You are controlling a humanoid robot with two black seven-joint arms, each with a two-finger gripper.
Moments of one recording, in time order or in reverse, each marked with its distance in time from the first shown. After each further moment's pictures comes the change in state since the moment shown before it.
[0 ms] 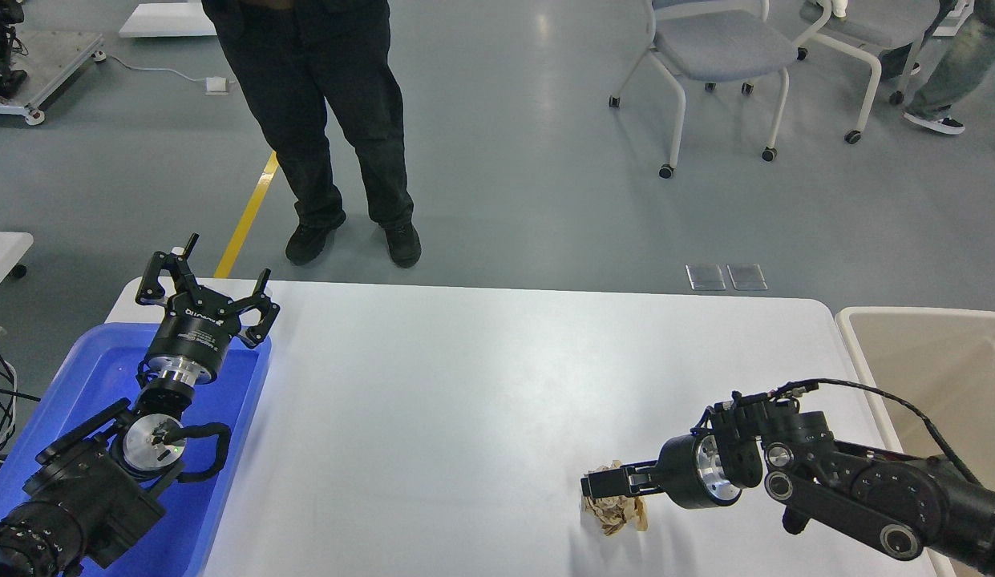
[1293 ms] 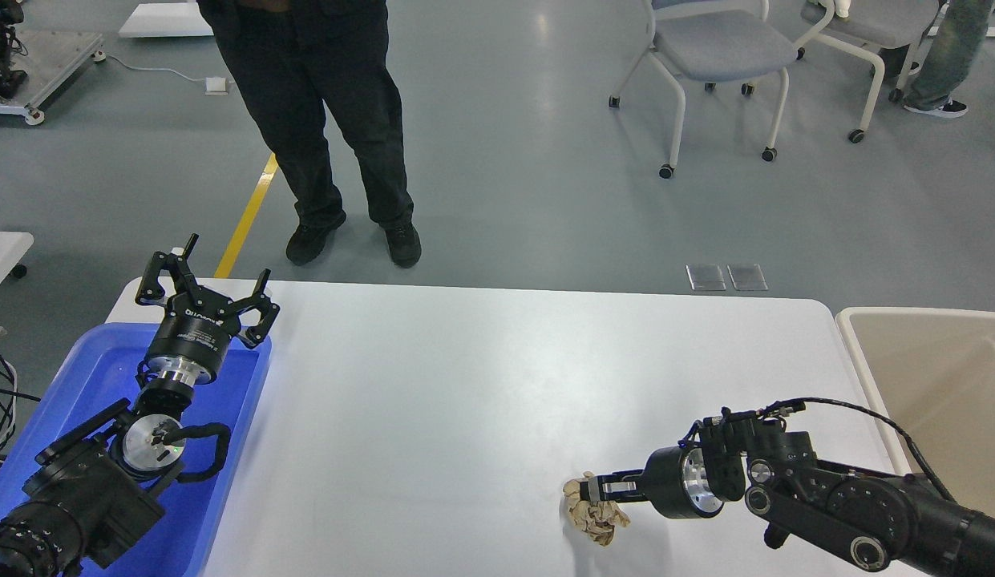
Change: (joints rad) left arm 0.001 0.000 0.000 0.000 0.000 0.000 -0.001; right arm -0.038 0.070 -0.004 -0.101 -0.015 -0.067 0.077
